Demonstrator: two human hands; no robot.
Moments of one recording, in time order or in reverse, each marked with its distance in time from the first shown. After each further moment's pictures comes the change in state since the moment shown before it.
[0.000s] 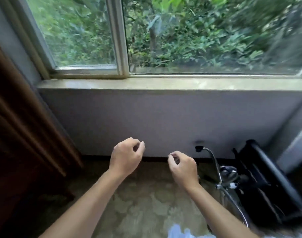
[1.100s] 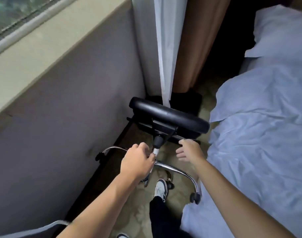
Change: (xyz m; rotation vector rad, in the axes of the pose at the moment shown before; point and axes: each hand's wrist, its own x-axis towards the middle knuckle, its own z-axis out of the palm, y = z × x) left_hand 0.143 0.308 0.552 0.205 -1.176 0.619; right_hand 0.190 0.445 -0.246 0.617 0.650 1.384
